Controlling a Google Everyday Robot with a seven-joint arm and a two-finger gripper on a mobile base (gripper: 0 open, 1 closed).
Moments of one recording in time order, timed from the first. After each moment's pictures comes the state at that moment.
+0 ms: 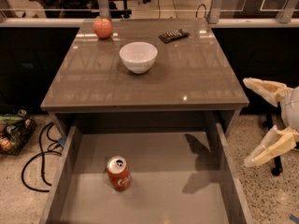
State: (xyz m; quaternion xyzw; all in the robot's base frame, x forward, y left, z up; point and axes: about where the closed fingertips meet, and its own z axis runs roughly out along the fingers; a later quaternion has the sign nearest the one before) arm 0.417 -0.206 0.890 -0.59 0.66 0.19 0.44
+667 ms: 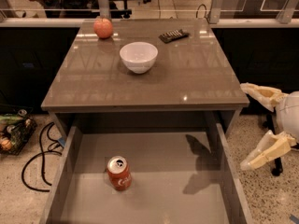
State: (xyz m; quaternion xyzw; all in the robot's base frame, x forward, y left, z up) arm 0.419 -0.200 0.874 -0.59 0.66 0.19 0.43
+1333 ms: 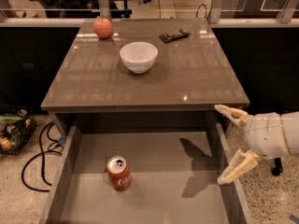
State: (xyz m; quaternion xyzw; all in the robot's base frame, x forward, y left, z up) arm 0.425 -0.172 0.796 -0.62 0.63 0.20 0.42
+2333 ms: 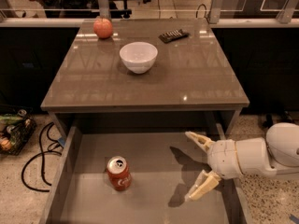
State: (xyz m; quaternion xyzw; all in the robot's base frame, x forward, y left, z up) arm 0.421 -0.107 0.695 -0.59 0.63 0.28 0.41
